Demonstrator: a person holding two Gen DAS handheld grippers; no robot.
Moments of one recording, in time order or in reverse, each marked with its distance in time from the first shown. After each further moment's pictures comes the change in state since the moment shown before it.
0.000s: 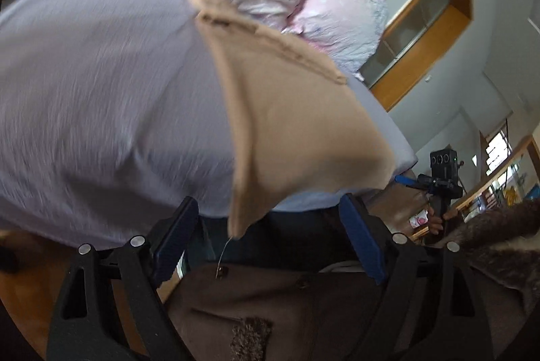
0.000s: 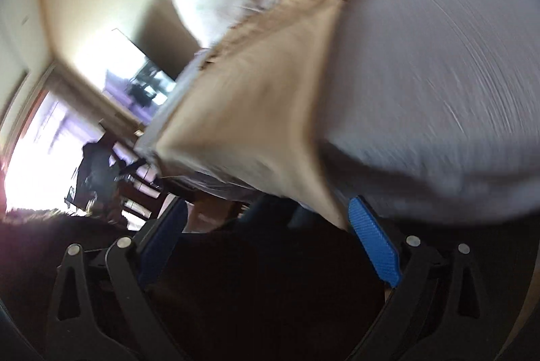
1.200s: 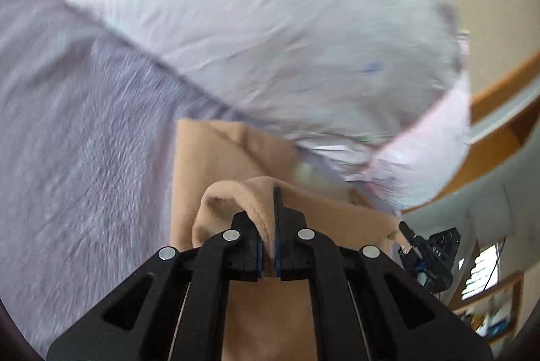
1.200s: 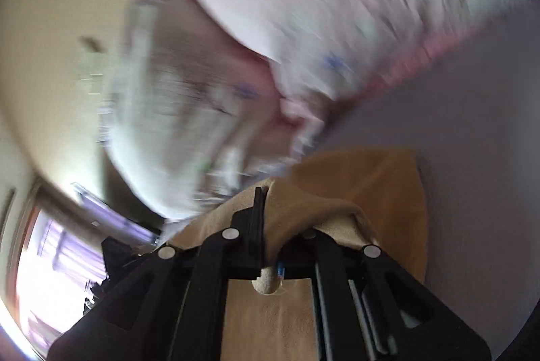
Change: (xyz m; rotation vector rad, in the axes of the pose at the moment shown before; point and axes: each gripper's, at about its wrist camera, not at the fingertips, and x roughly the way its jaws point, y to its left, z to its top) left arm 0.198 0.086 0.328 -0.385 -0.096 0.047; right arm 0.150 -0.041 0.351 0.249 -0.285 -0.023
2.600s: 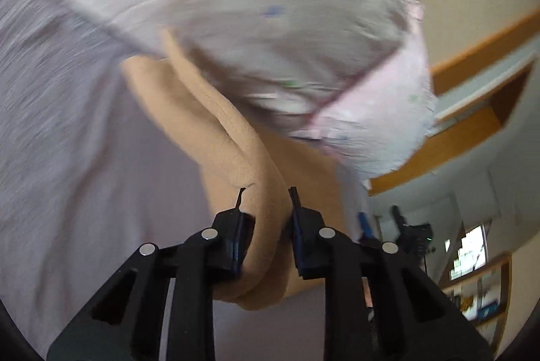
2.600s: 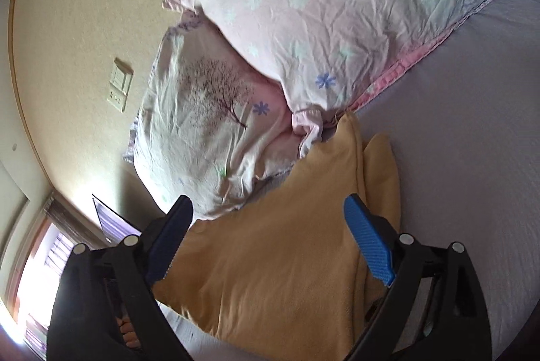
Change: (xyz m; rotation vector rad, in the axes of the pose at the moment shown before) left arm -0.043 -0.095 -0.061 0.094 0.048 -0.125; right arm -0.099 -0.005 -0.047 -0.022 -0.233 0.132
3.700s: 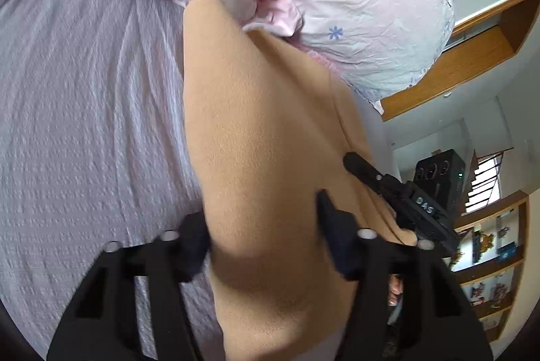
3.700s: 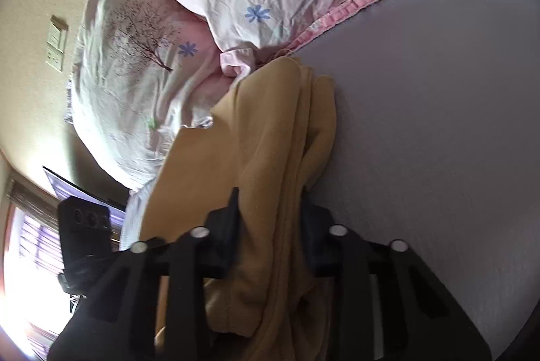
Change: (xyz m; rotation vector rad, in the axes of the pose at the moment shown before) left arm 0.168 -0.059 -0.043 0.135 0.296 0.046; right arm 0.039 -0.021 -0.046 -0.015 0.260 -0.203
